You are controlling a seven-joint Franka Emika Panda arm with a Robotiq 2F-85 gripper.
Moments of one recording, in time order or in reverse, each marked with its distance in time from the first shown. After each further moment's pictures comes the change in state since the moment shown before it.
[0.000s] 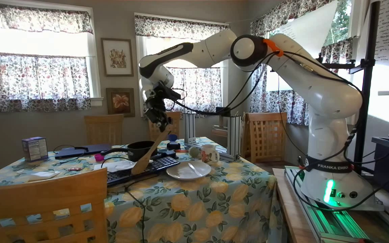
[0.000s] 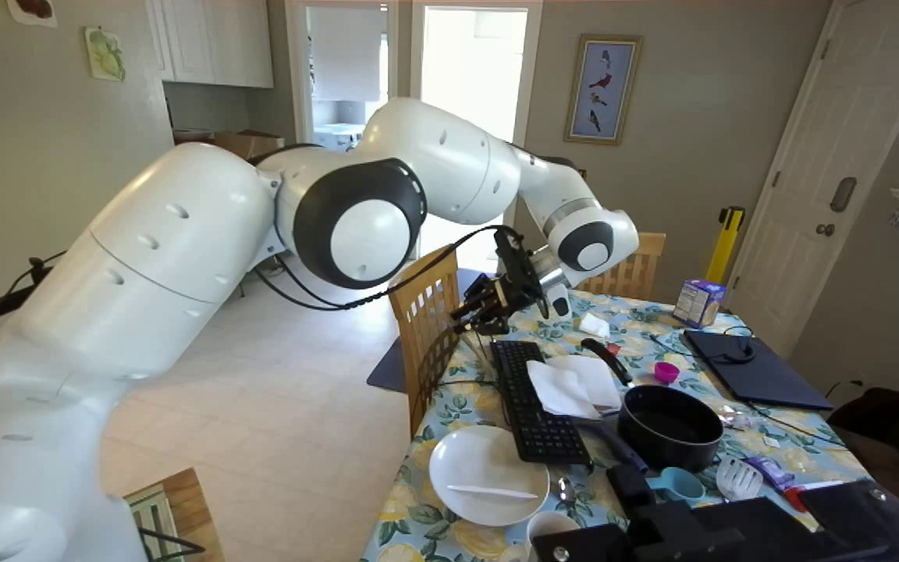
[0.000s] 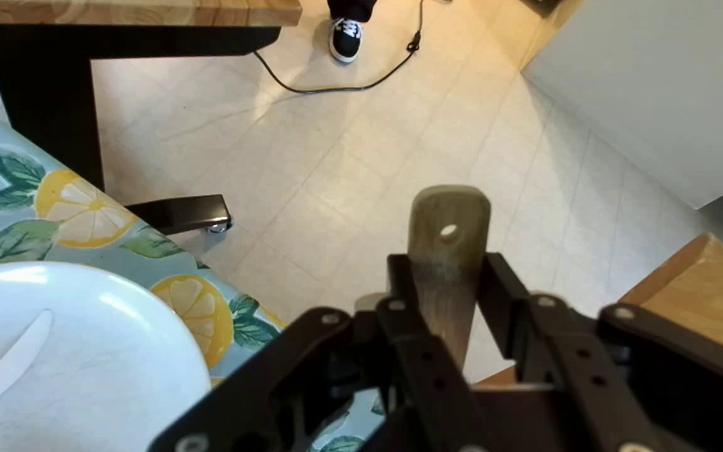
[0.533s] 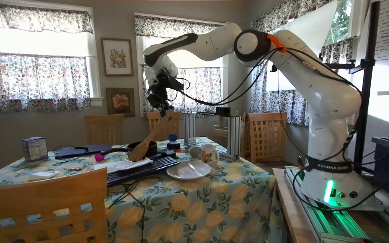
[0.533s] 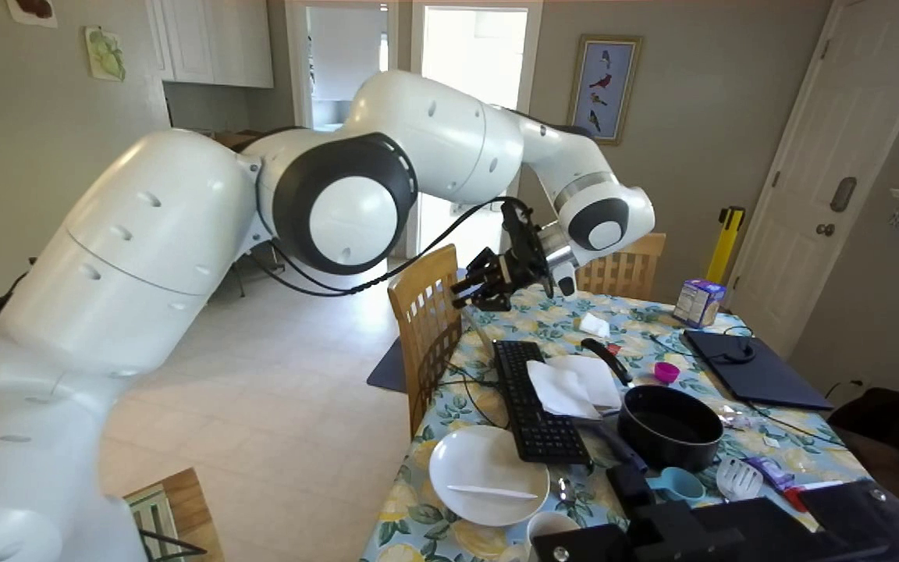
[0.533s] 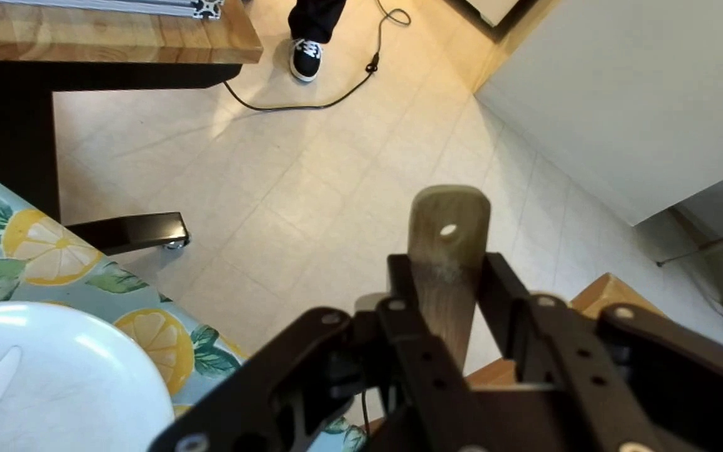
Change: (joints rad) arm -0.020 -0.066 -0.022 0.000 0.092 -0.074 0.000
